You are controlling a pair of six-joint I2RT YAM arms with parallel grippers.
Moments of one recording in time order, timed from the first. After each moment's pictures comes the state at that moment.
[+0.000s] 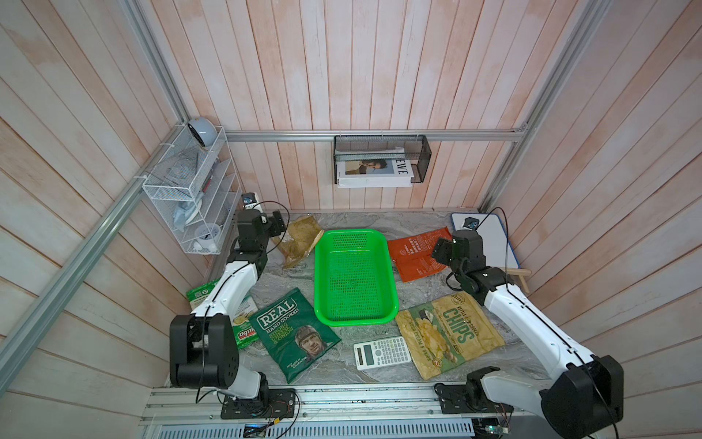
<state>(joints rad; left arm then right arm) -0.02 1.58 1.22 0.04 -0.08 -0.22 0.34 1.21 0.97 -0.40 0.41 0.50</state>
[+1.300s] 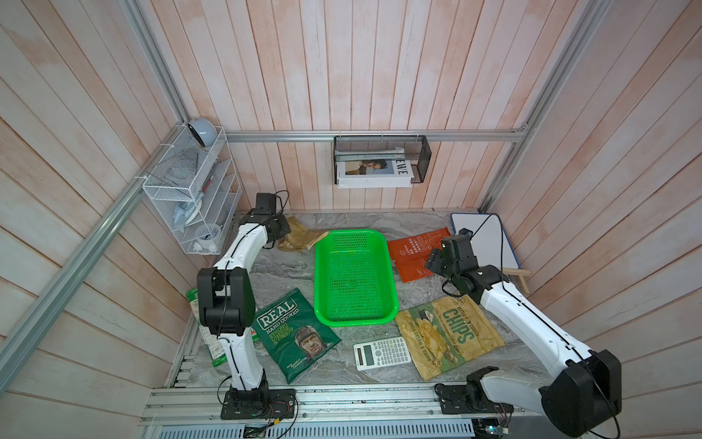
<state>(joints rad) -0.04 1.86 1.65 -0.58 0.00 -0.38 0.38 1.23 0.99 -0.54 0.37 0.65</state>
